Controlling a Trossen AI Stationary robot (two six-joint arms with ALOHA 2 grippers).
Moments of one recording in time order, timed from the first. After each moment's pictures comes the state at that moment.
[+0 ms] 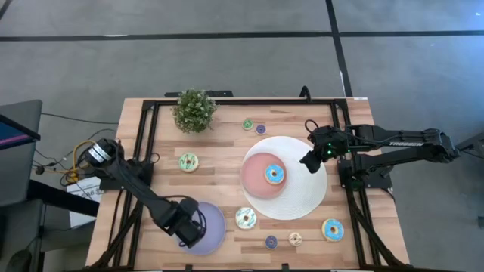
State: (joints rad) left arm -0.71 1.72 1.14 -0.92 -0.01 -1.71; right arm -0.08 0.86 0.76 -0.83 -0.08 0.75
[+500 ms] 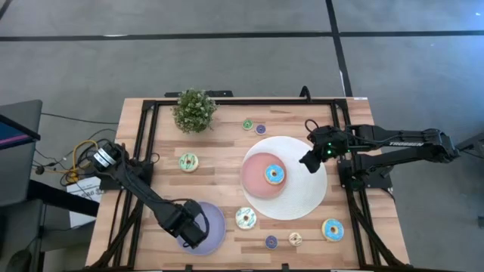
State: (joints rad) left arm -0.70 1.79 1.14 -0.90 0.04 -1.56; right arm -0.08 0.86 0.76 -0.81 -0.08 0.75
